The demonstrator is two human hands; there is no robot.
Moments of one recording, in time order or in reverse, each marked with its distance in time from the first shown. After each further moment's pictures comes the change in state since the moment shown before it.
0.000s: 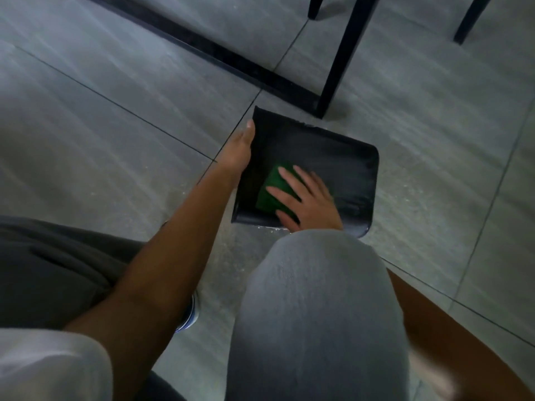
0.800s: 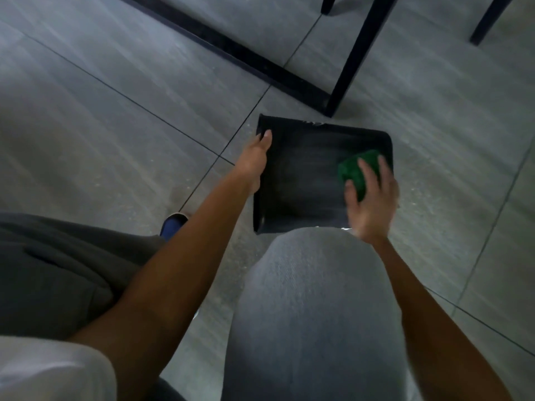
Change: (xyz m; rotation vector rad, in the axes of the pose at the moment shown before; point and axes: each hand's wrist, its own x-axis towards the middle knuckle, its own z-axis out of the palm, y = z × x) left_hand 0.011 -0.020 0.016 -0.275 -0.066 -0.101; right_hand -0.028 0.064 -0.011 0.052 0.166 0.741
